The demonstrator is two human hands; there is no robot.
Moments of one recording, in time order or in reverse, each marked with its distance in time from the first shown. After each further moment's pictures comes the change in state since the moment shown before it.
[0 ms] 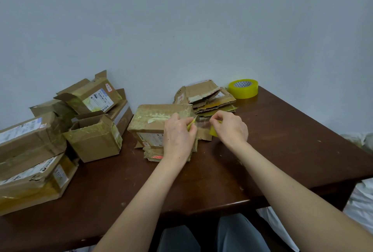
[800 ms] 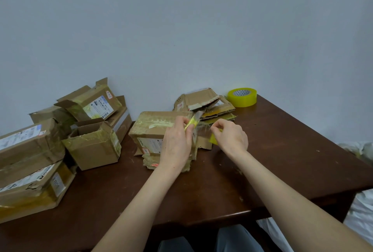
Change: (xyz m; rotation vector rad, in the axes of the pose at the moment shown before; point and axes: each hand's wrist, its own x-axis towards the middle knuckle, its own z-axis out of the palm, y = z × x) left_hand 0.003 -0.004 -0.008 -0.105 -0.065 0.074; right_hand 0.003 0.004 0.002 0.030 0.018 -0.001
